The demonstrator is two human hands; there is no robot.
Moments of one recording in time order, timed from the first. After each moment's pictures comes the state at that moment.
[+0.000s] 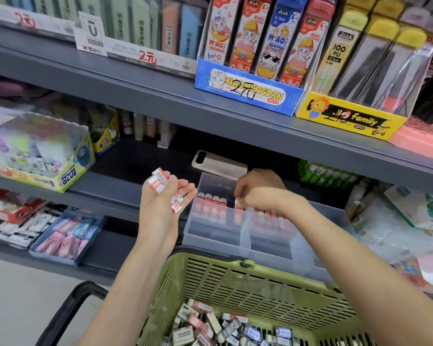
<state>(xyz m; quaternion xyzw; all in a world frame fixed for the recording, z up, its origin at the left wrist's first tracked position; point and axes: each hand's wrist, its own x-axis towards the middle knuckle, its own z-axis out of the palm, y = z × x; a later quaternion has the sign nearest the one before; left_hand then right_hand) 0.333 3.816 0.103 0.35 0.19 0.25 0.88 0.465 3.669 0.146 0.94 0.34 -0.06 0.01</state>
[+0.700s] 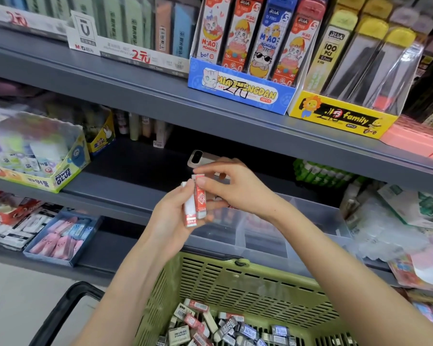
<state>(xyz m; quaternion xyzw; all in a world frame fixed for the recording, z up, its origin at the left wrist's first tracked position) 0.328 3.802 0.114 0.39 0.07 0.03 0.92 0.414 3.690 0.173 0.85 0.40 -0.12 -0.33</state>
